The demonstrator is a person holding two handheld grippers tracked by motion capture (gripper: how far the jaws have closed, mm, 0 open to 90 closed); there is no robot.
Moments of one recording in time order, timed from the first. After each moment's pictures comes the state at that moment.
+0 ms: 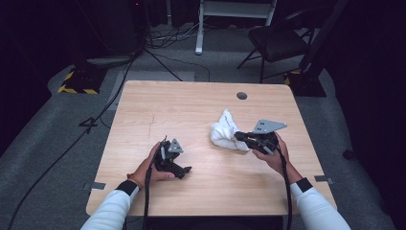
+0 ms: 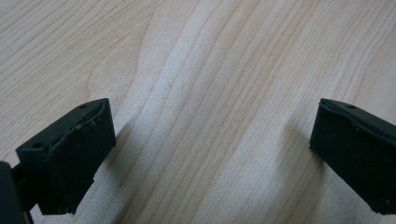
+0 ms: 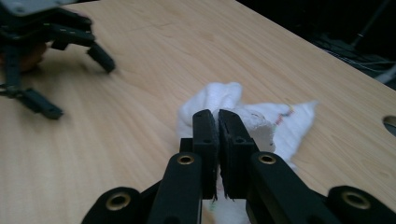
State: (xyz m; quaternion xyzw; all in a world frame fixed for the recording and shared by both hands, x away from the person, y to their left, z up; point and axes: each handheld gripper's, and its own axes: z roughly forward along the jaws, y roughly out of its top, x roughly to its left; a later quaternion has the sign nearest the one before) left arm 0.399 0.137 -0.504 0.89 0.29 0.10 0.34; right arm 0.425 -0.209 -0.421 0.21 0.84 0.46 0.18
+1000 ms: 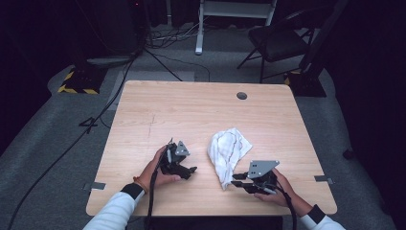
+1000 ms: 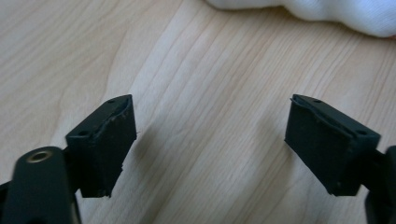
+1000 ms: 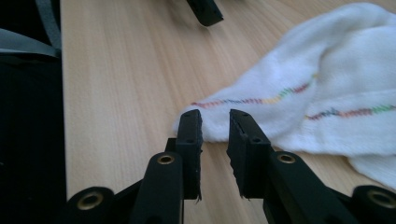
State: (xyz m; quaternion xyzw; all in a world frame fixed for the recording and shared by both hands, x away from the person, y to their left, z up) left arm 0.385 0.114 -0.493 0.89 0.29 0.11 0.33; right arm 0.332 -0.203 -0.462 0.13 0.91 0.39 0.09
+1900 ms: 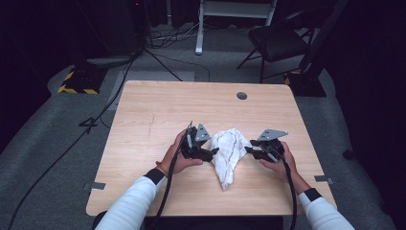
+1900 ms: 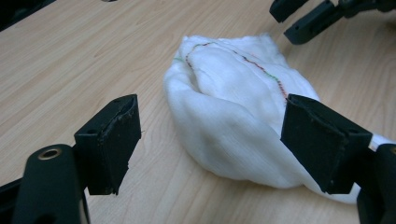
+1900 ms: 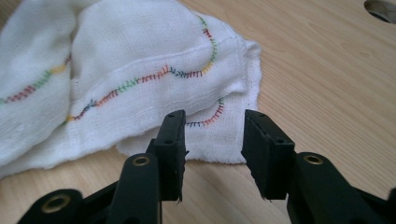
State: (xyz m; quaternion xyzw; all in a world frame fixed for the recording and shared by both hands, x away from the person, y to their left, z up) left arm 0.418 0.053 -0.449 0.86 0.26 0.17 0.41; right arm 0.429 -0.242 -0.473 0.31 0.86 0.36 0.18
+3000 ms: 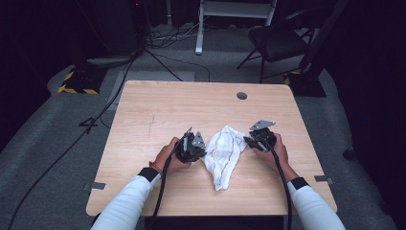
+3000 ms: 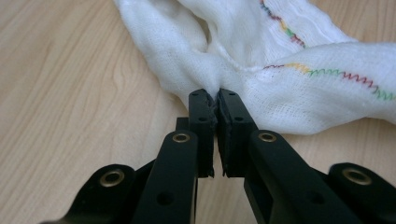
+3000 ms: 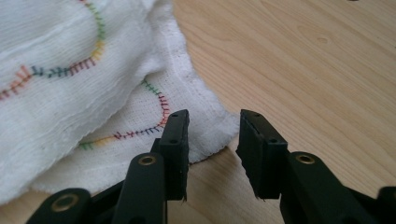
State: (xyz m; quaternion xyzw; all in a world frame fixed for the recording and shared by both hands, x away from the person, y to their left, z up) left arm 0.414 0.073 -0.467 0.93 0.18 0.11 0.31; right arm 0.474 -0.227 -0.488 0.36 0.85 0.29 0.23
